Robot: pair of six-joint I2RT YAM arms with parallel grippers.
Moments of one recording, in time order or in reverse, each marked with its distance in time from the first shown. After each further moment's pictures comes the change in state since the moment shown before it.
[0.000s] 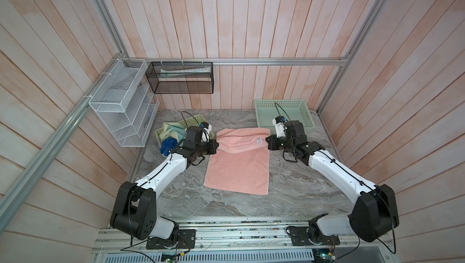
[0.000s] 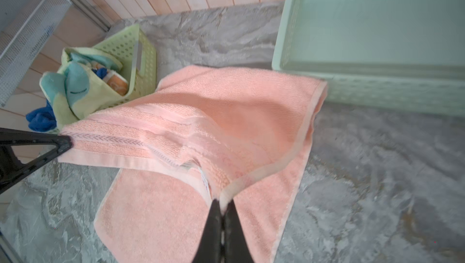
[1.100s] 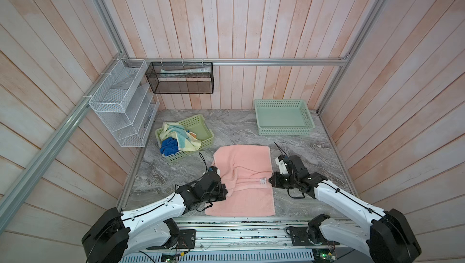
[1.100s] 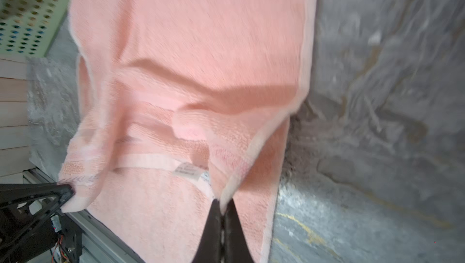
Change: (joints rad) left arm -0.422 -0.346 -0.342 -0.116 -0.212 -0.481; right arm 0.066 -0.280 -0.364 -0.122 -0.057 0.243
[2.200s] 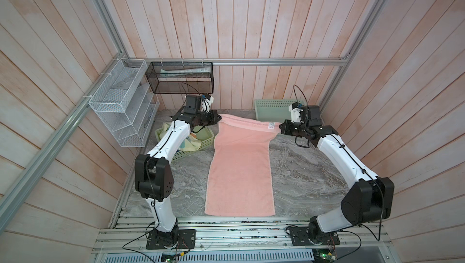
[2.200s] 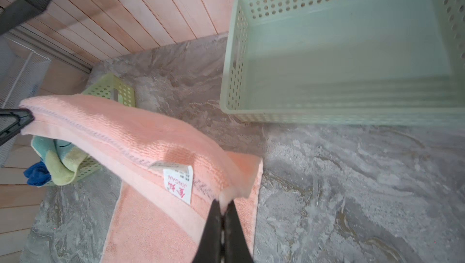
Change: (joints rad) left arm 0.539 0.805 1.107 -0.202 0.406 0.578; right arm -0.309 0.411 0.666 -0.093 -0.036 -0.268
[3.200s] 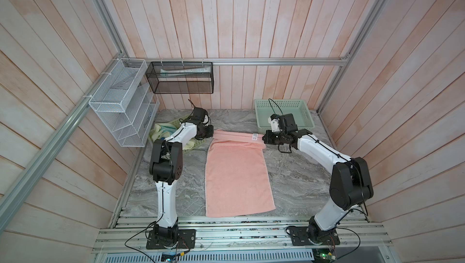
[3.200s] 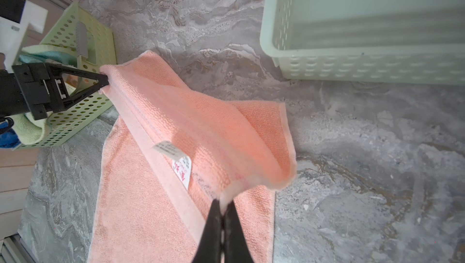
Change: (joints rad) left arm 0.061 0.247 0.020 -0.066 -0.335 0.123; right arm 0.151 0.194 0.005 0.100 -0.007 0.031
